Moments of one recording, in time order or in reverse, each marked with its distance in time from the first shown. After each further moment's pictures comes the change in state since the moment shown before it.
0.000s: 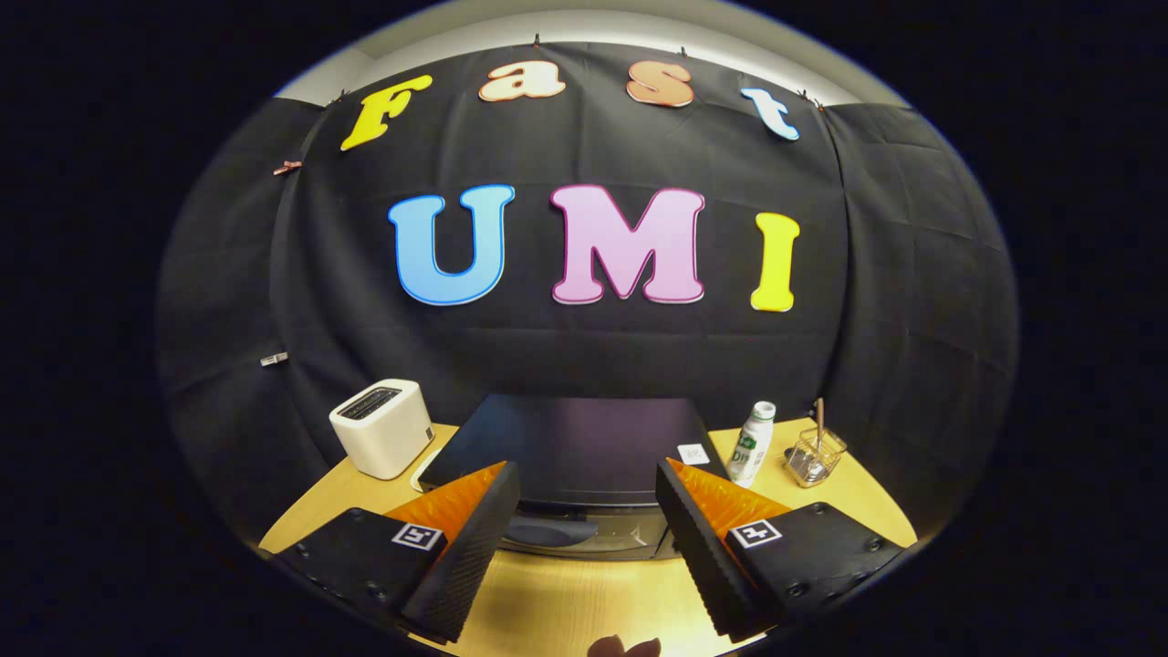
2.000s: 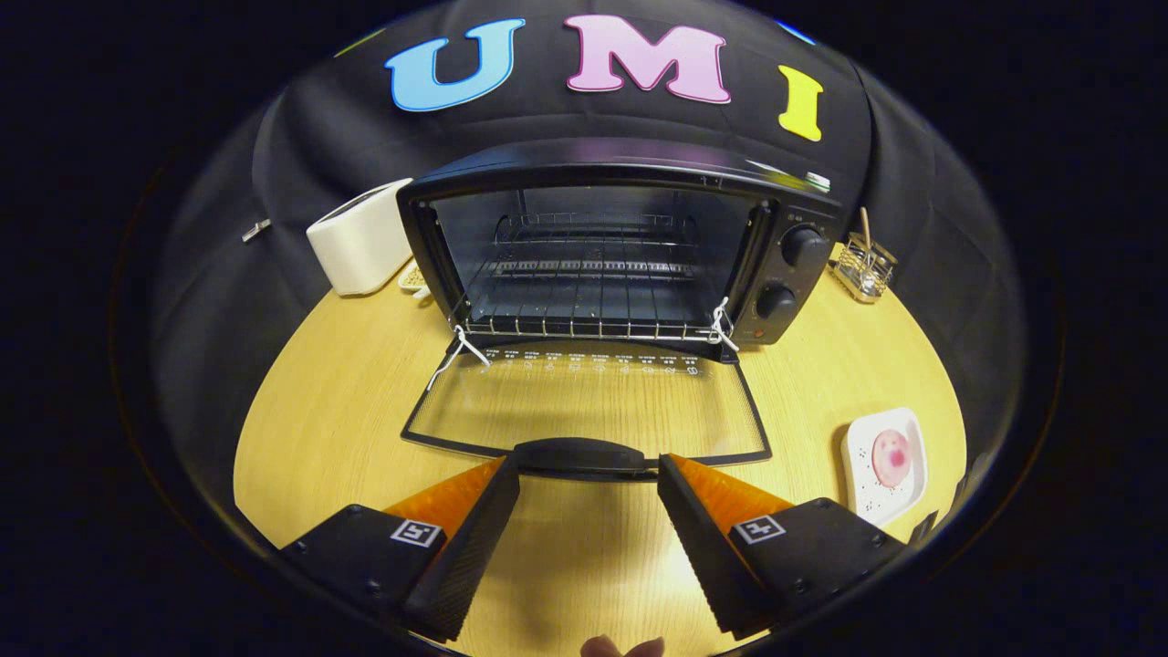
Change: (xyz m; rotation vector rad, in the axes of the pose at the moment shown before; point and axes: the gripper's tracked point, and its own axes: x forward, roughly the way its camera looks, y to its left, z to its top) arm -0.026 0.034 -0.227 0.027 0.541 -0.004
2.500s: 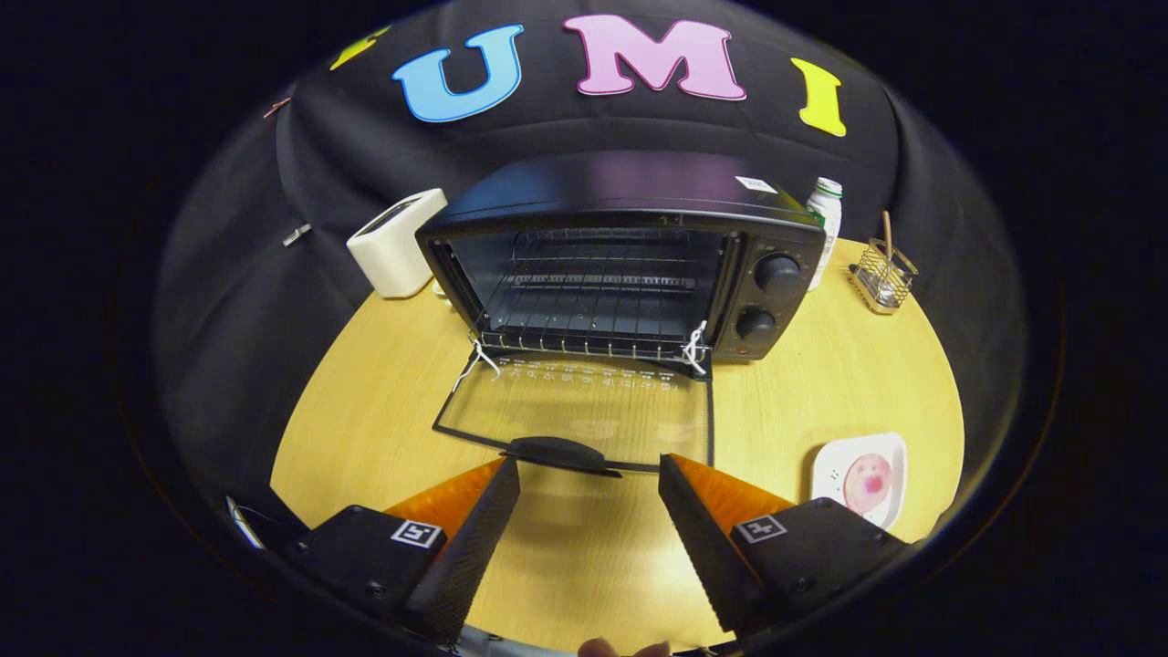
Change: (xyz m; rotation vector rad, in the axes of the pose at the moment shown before) arm -0.058 -0.044 0.029 -0.031 0.076 0.169
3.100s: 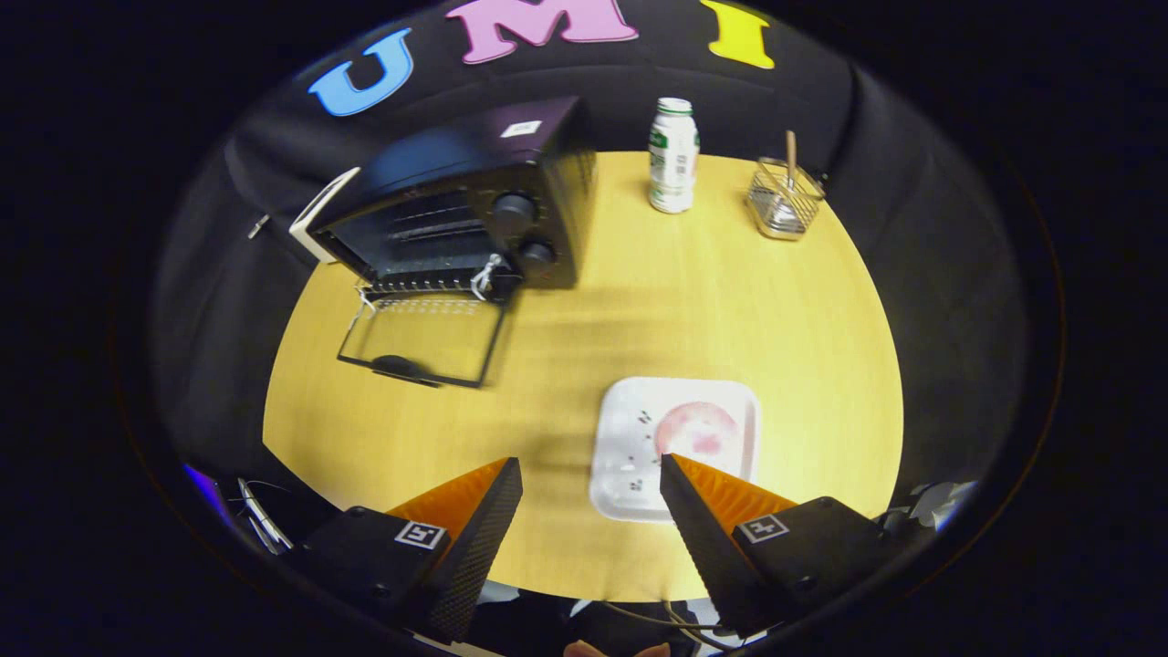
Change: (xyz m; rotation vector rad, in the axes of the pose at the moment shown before) arm -0.066 -0.213 -0.044 0.066 0.287 -0.070
